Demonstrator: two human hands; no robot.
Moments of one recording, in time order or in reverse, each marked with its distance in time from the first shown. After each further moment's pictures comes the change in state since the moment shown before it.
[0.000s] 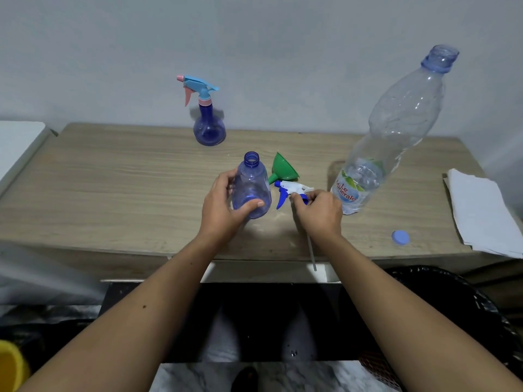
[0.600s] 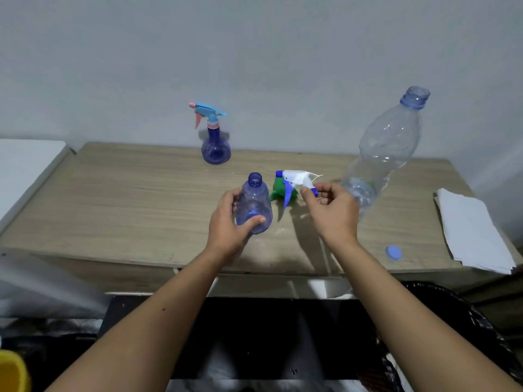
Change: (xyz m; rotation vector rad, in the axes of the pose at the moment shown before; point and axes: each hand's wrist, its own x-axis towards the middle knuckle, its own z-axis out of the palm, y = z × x) left_hand -0.003 -0.001 0.001 -0.005 0.020 -0.009; right_hand -0.028 -0.055 -0.069 0.393 0.077 -0.097
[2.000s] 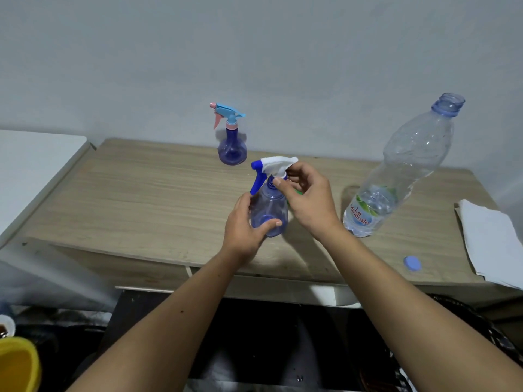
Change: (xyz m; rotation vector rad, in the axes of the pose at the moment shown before) left_hand -0.003 -0.003 0.001 -0.065 -0.005 0.024; right_hand 0.001 -0.036 0.056 0.237 -0.359 -0.228
